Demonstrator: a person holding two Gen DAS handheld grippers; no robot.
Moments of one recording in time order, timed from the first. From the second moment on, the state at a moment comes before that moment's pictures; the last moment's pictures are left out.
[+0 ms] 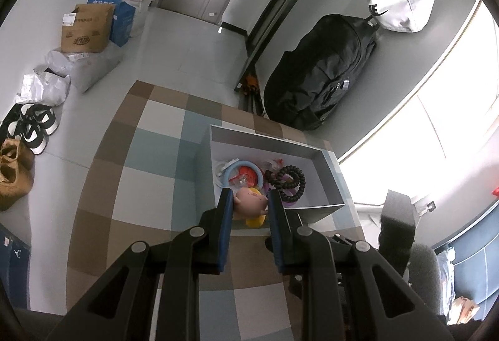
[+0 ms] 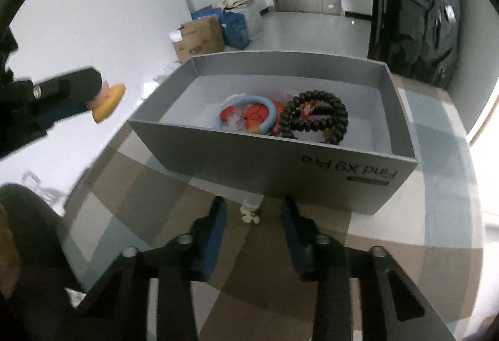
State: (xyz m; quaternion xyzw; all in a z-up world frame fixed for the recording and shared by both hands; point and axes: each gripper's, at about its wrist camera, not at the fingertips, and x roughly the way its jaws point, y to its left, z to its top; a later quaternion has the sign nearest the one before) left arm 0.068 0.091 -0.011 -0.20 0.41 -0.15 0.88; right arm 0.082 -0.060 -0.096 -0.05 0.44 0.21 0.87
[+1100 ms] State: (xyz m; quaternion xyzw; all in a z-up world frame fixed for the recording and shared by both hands) left arm 0.073 0.077 -0.009 -0.19 0.41 -0.14 0.88; right arm 0.055 -0.082 -0.027 0.02 0.35 0.28 0.90
